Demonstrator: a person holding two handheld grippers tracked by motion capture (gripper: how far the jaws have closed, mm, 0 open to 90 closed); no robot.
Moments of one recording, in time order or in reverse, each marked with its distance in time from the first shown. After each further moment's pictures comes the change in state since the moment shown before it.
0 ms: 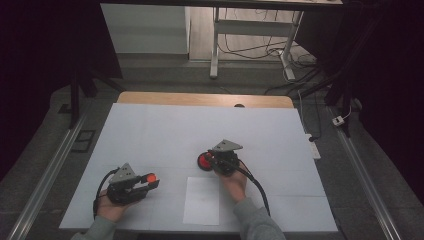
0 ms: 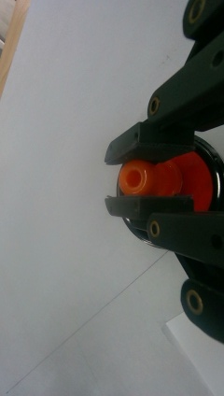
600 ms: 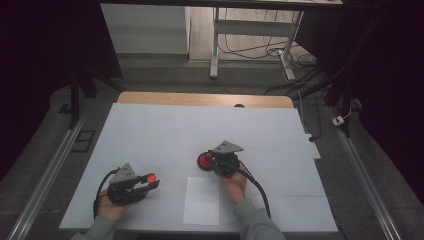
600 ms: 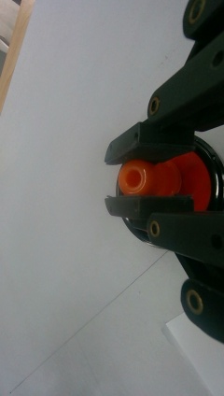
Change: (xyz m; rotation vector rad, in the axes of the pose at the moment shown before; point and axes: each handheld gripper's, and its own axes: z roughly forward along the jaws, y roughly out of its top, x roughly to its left) left arm 0.000 0.000 0.001 0.004 -0.001 0.003; right arm 0.002 -0.004 -0.001 -0.026 -0.009 0.002
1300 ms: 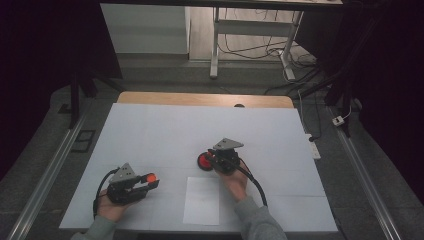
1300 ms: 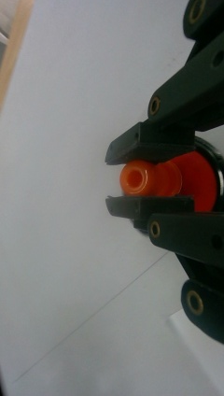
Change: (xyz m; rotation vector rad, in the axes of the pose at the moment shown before) left arm 0.002 0.000 -0.001 -0.005 -0.001 -0.005; right arm -0.005 0.009 -0.002 0.019 0.031 0.009
